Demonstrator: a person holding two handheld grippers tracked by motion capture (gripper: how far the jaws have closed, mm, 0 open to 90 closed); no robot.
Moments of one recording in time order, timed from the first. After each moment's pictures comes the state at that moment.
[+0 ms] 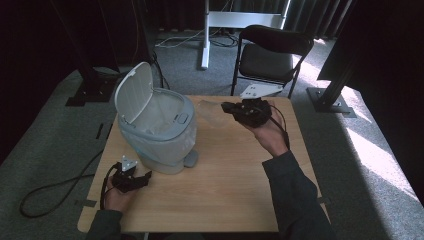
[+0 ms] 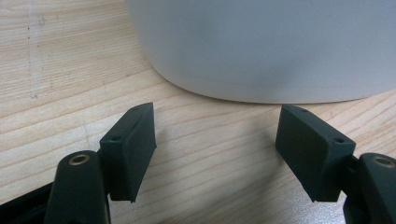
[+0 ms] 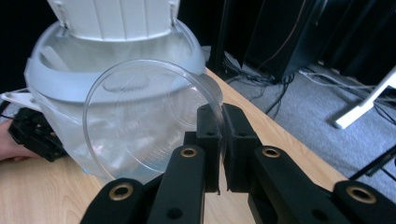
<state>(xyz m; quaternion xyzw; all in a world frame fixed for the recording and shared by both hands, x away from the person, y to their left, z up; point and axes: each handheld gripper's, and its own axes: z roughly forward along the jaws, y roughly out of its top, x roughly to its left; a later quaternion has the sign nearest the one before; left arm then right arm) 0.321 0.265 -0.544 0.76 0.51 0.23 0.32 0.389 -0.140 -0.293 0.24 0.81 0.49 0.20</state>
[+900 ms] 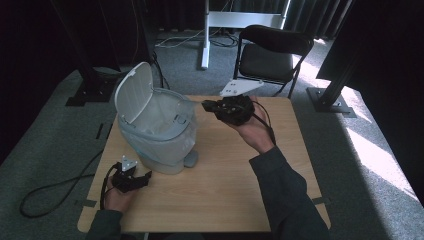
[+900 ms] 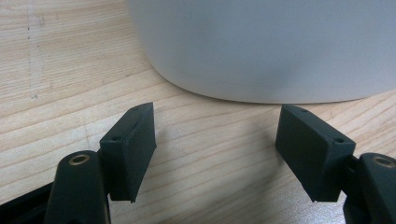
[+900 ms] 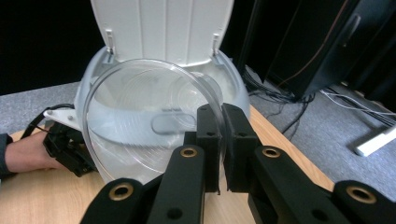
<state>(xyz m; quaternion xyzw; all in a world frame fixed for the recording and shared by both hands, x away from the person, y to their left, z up) 0.321 0.265 -0.544 0.76 0.51 0.23 0.32 0.382 -0.095 -0.275 0.19 0.82 0.51 0.19</state>
